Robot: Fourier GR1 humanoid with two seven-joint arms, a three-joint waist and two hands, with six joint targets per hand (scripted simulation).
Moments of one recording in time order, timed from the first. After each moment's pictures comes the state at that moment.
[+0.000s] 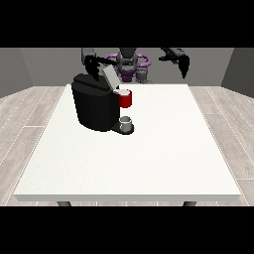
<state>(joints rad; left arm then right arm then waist) -0.25 0.08 0.21 -1.36 0.02 -0.25 -0.07 -0.52 -0.15 -0.07 -1.17 -0.01 0.06 -0.04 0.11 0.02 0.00</state>
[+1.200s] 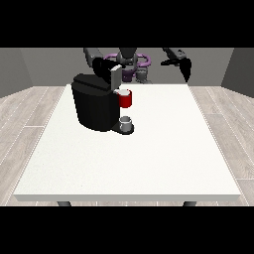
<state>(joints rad) -0.25 0.12 0.19 -1.35 0.03 -0.19 -0.09 -0.70 -0.13 -0.05 -1.03 0.05 0.07 -0.07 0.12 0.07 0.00</state>
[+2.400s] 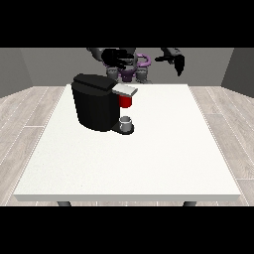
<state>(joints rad) -0.20 0.08 0.13 -1.35 0.03 -0.17 -0.18 -0.65 -0.02 0.07 -1.08 0.03 0.07 -0.15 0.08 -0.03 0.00</state>
